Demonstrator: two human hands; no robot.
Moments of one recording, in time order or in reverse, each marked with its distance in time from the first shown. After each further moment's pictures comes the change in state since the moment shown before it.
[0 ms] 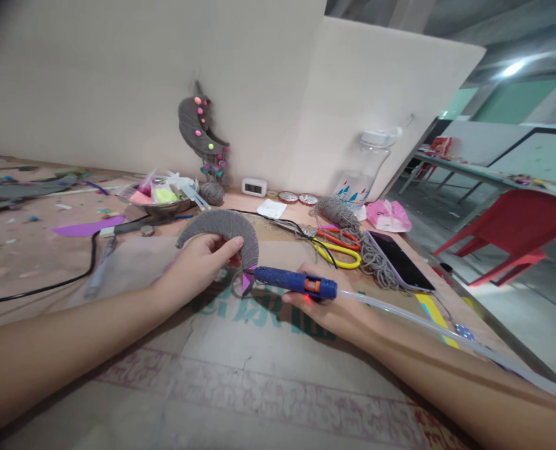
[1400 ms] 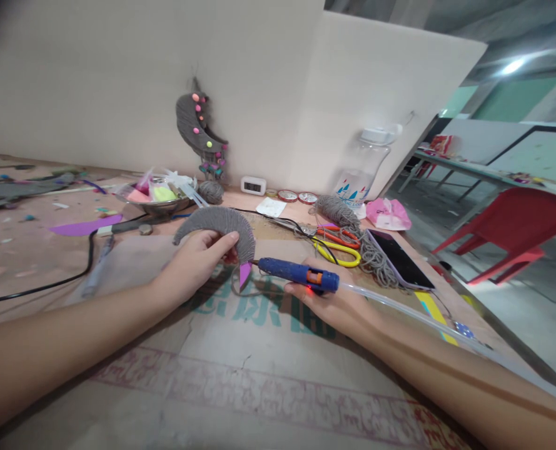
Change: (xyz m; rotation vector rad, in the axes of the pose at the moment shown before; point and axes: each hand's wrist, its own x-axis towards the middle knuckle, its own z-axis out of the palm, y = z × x) left_hand 0.002 -0.001 -0.002 -0.021 0.043 -0.019; right_hand 0.001 -0.001 0.004 0.068 0.126 0.109
